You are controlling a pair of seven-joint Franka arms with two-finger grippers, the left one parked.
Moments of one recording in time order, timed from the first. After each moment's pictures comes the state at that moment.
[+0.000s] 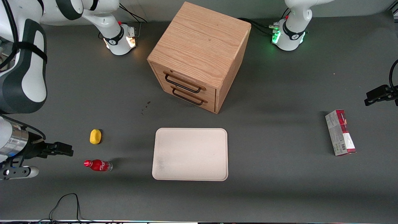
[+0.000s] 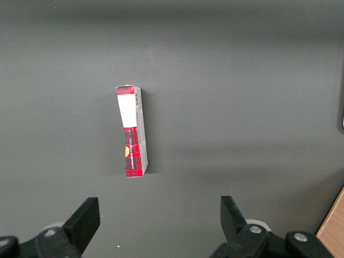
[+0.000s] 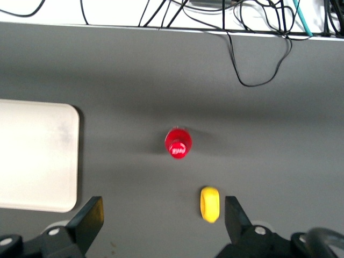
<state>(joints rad) 0.01 0.66 0.01 -0.91 0.00 1.64 0.00</state>
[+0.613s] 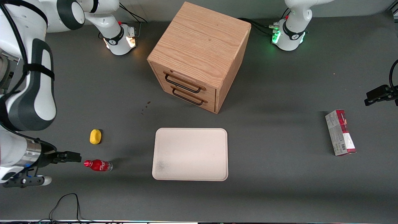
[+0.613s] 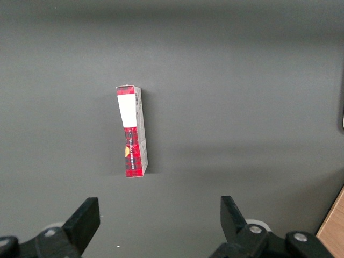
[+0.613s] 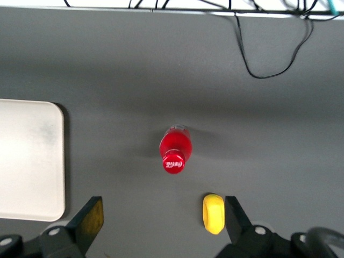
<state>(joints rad) 0.00 0.76 0.03 -0.90 0.00 1.67 0.00</state>
